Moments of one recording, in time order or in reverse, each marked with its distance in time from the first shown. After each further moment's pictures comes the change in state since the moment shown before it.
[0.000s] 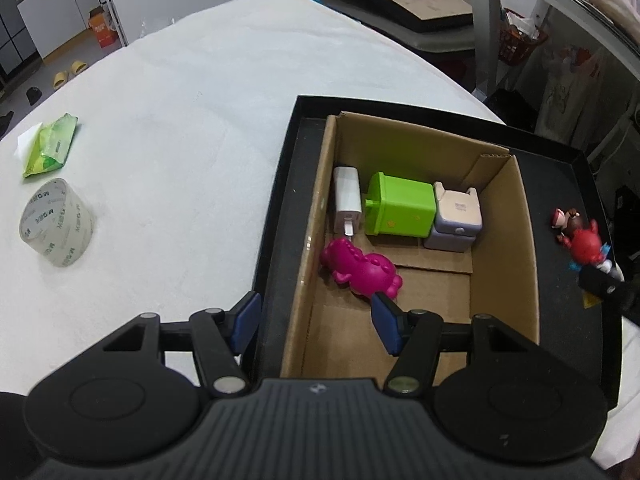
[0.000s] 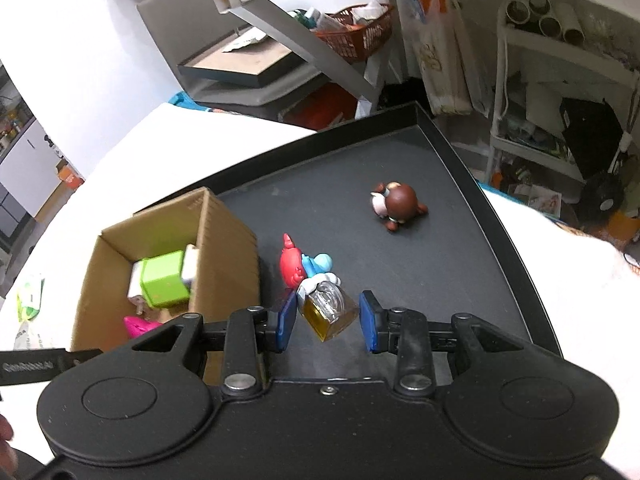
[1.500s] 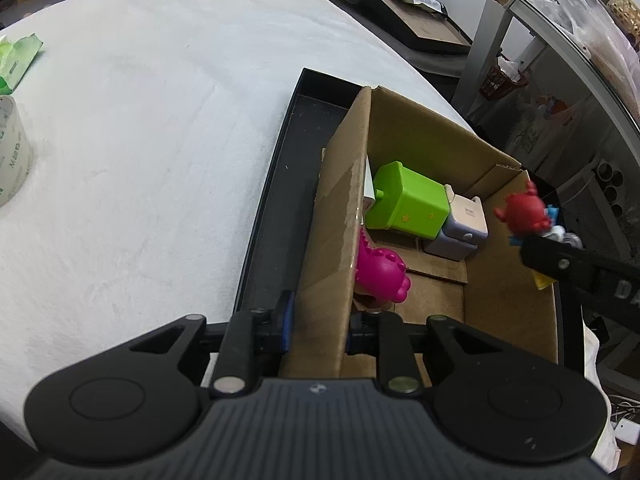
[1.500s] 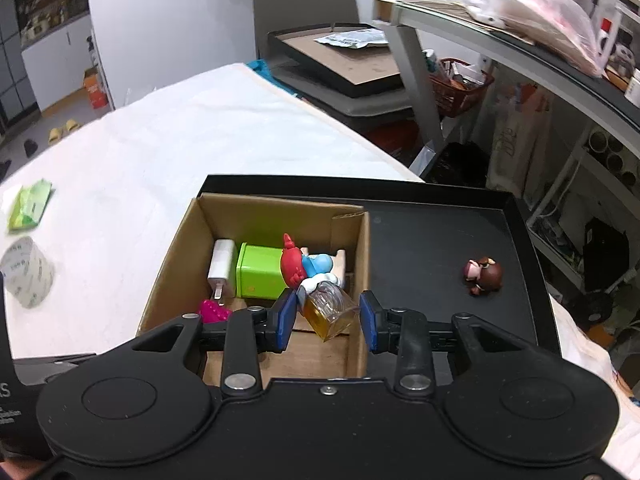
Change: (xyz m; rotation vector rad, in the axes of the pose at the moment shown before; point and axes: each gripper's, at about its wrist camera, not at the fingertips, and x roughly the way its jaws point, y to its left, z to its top) left arm 0.048 0.058 -0.023 -0.149 -0.024 -0.279; right arm -0.002 0.142 -0.004 -0.374 -0.012 -0.102
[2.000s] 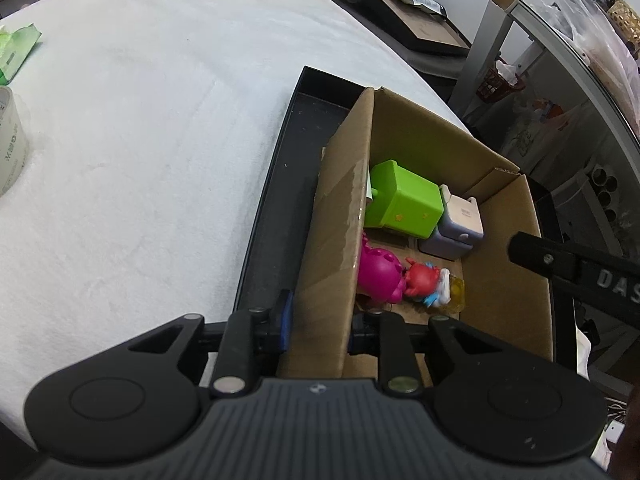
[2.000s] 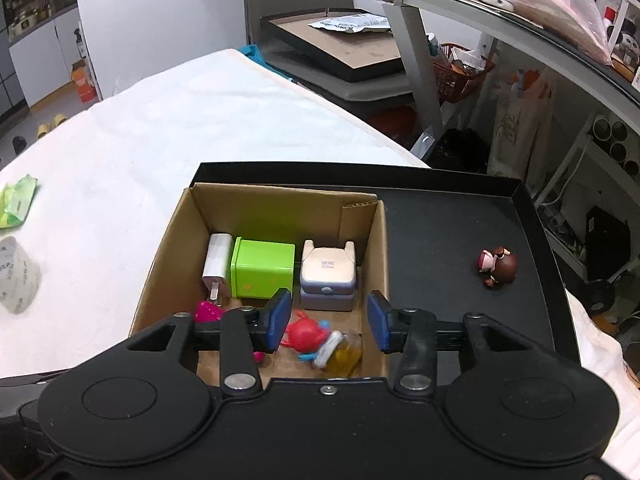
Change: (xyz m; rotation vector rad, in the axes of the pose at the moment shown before) left arm 0.001 0.005 0.002 -0.014 0.007 -0.025; right arm 0.020 0.009 0.000 0.022 0.030 -0.023
